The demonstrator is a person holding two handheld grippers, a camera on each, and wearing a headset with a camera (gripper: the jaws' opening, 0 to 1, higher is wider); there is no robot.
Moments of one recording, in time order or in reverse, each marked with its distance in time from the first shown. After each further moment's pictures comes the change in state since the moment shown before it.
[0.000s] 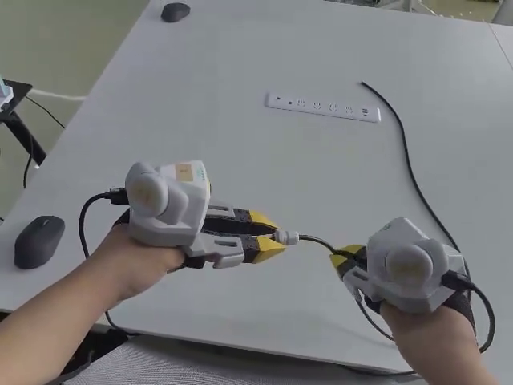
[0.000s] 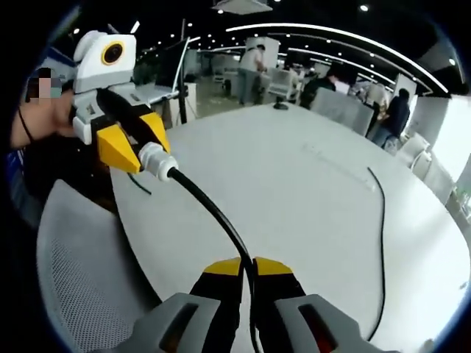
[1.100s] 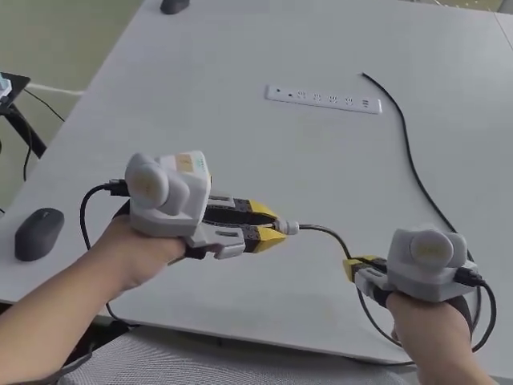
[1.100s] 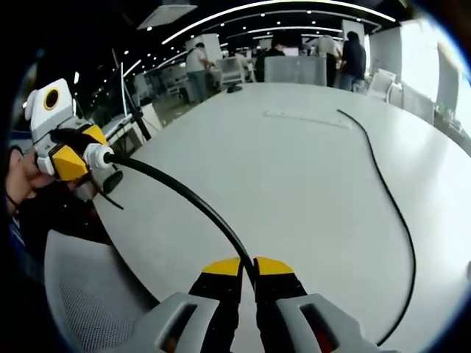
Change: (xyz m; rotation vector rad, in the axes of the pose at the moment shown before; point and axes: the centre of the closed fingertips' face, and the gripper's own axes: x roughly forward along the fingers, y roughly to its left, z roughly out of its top) left arm 0.006 0.003 0.002 0.005 0.004 0.027; right arm 0.009 -0.023 -0.042 0.322 0.035 -0.036
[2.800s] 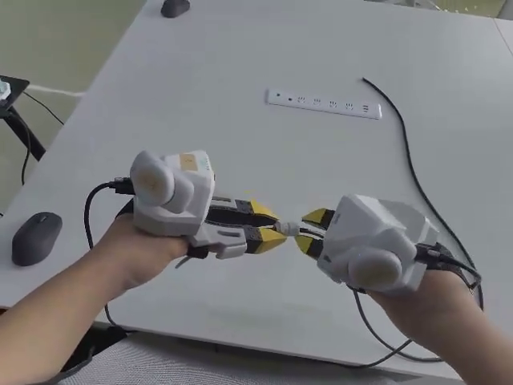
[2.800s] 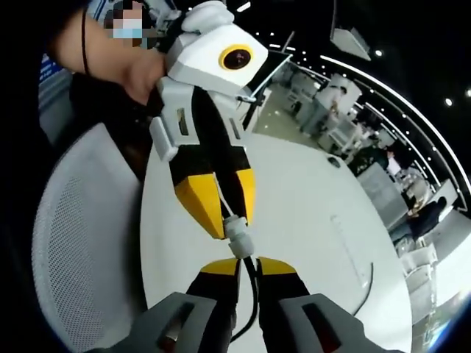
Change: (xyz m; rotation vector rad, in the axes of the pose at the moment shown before) left arm 0.005 0.008 0.002 -0.016 0.011 -0.006; right arm -0.025 0.106 0.081 -0.935 -0.098 0.178
